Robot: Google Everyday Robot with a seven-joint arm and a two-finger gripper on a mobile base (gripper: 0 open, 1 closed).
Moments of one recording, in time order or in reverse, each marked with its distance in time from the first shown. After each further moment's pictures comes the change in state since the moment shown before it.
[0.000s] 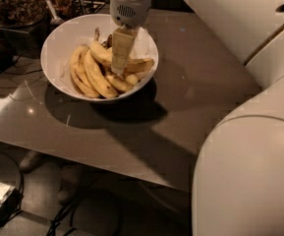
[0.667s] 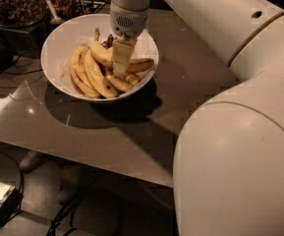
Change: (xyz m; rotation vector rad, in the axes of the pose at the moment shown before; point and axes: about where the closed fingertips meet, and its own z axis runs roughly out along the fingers) arm 0.003 -0.008 0.033 -0.061 0.026 0.006
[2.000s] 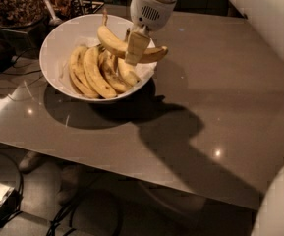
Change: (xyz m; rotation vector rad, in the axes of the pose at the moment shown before) arm 0.017 0.021 -0.049 0.079 -0.194 -0.053
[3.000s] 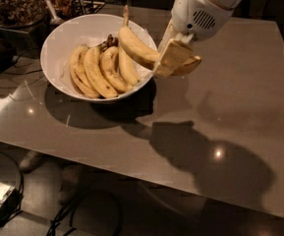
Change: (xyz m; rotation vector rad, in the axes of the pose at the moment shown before) arm 0.056 0.070 -0.063 0.008 -0.103 -0.015
